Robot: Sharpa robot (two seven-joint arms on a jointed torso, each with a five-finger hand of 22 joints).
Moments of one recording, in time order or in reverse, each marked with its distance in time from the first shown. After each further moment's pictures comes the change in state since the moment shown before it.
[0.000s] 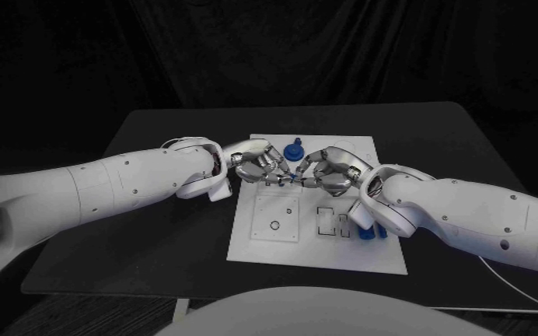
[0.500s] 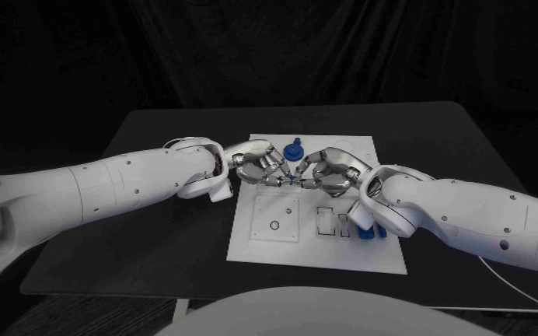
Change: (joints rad) left arm 0.000 0.008 0.000 -0.003 0.002 0.019 0.000; left_hand 0.106 -0.015 0.051 -0.021 0.093 0.029 -0.022 0.080 0.064 -0.003 -0.016 0.000 0.002 -0.003 -0.004 0.000 0.000 0.000 0.002 -0.009 0.008 0.000; right arm -0.001 0.000 0.000 0.002 -0.002 0.009 0.002; right_hand 0.000 0.000 0.004 -0.003 0.001 0.000 0.000 0.000 -0.001 0.000 0.000 0.000 0.000 0.000 0.000 0.000 0.000 0.000 0.000 0.000 -0.004 0.001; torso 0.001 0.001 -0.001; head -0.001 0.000
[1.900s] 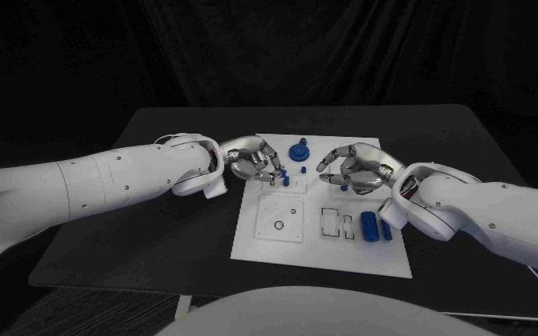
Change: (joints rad) left arm 0.029 -0.079 -0.001 0.078 0.001 -0.071 -0.176; left_hand 0.050 -0.048 0.176 0.060 0.021 -0.086 -0.017 0.215 0.030 0.064 -0.031 0.035 -0.003 -0.001 -0.032 0.000 0.000 0.000 0.042 -0.034 0.080 0.000; right arm 0.049 -0.146 0.000 0.094 -0.067 0.002 0.000; right_hand -0.049 -0.046 0.040 0.010 -0.116 -0.140 0.047 -0.138 -0.035 -0.002 0.048 0.004 -0.002 -0.003 0.040 0.000 0.000 0.031 -0.059 0.034 -0.116 0.000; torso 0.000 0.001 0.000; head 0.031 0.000
